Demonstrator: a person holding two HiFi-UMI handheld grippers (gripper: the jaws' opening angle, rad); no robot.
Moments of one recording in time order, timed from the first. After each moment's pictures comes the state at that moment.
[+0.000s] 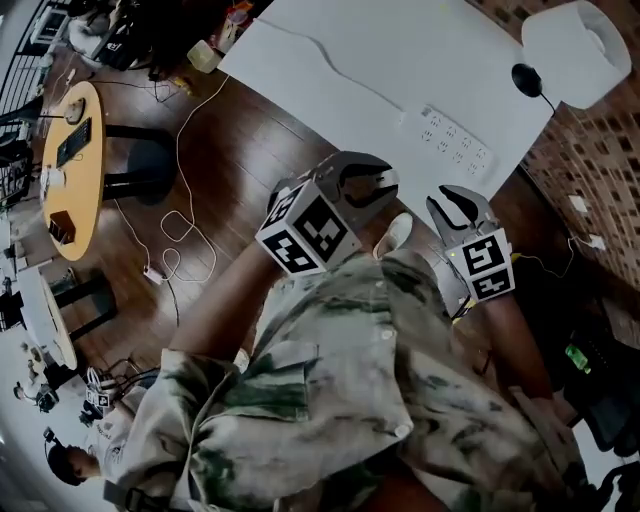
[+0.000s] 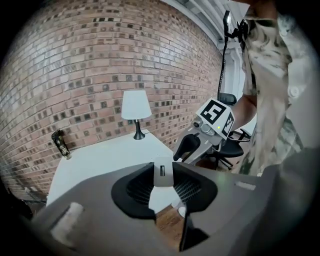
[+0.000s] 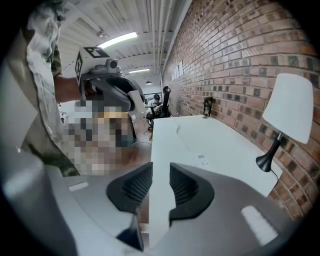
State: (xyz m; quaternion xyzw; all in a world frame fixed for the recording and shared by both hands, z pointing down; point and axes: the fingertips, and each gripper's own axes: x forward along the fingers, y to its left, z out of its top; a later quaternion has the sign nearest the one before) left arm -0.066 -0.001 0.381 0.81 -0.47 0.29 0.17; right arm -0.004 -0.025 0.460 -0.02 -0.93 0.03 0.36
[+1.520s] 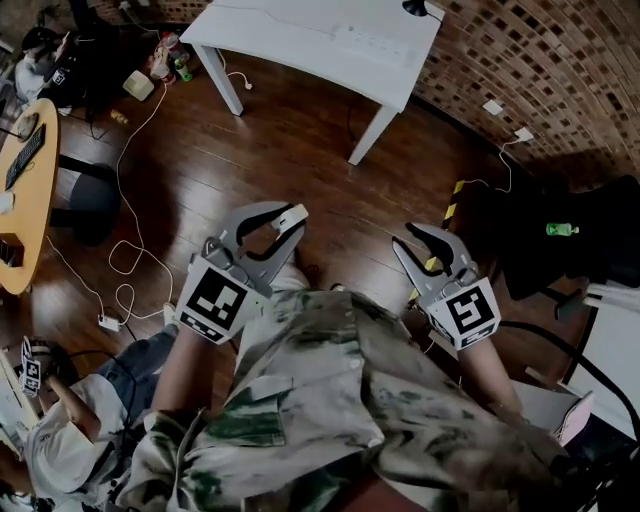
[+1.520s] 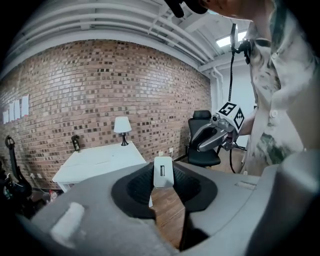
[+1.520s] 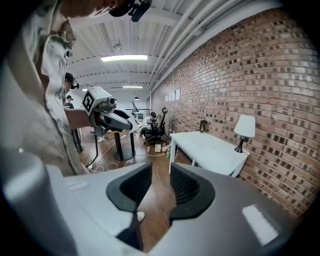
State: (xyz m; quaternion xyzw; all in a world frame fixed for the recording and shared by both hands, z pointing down) left arm 0.053 0.401 0.300 0.83 -0.51 0.18 0.09; right arm 0.199 0.354 0.331 0.11 -0.96 0.00 0.25
